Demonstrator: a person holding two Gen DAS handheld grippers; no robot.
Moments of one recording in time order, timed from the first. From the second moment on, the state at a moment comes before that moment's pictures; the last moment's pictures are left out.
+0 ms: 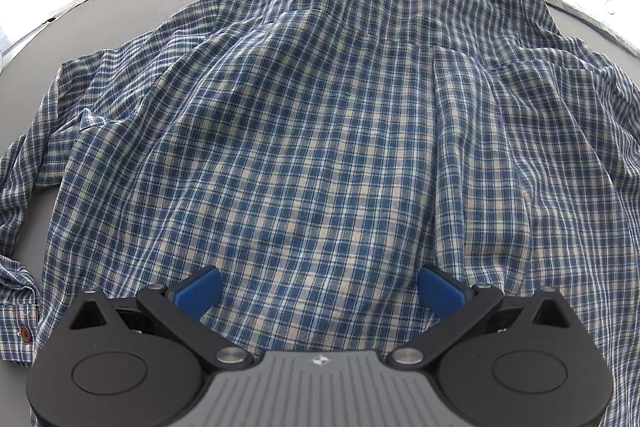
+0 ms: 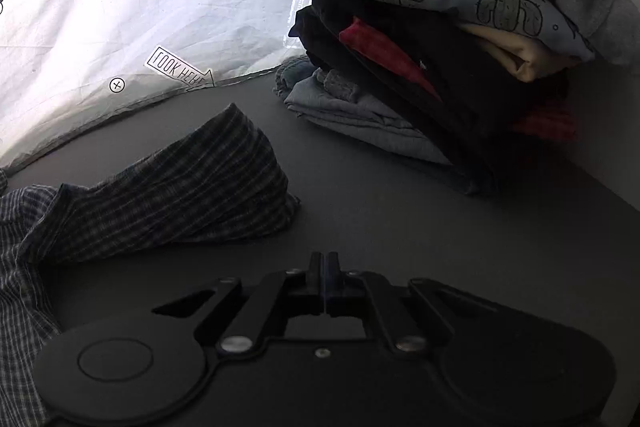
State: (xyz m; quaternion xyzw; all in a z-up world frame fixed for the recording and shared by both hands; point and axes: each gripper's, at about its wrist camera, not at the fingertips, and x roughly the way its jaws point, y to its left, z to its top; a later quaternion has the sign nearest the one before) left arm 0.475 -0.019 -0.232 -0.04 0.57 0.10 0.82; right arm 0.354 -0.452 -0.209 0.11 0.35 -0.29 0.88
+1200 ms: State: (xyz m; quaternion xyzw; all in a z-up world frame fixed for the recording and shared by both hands) left arm 0.475 -0.029 -0.228 -0.04 0.56 0.09 0.82; right arm 0.399 -0.437 -0.201 0.00 0.39 -0.21 0.90
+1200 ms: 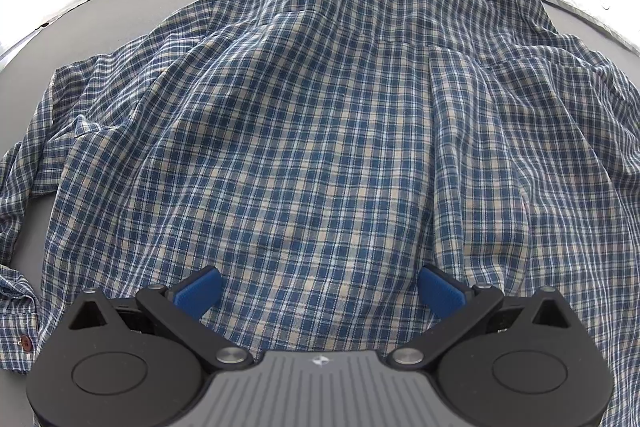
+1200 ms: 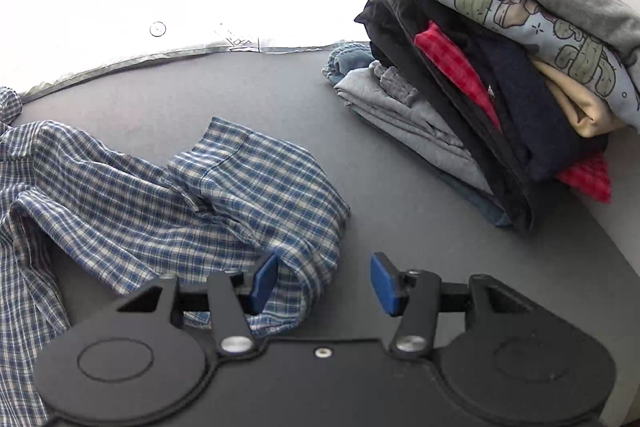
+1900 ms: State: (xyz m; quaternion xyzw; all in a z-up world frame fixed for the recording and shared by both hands) left arm 0.471 -0.026 -0.234 -0.04 0.56 0.10 0.82; right arm 0.307 -0.557 -0.232 0.30 0.32 -0.38 0.81
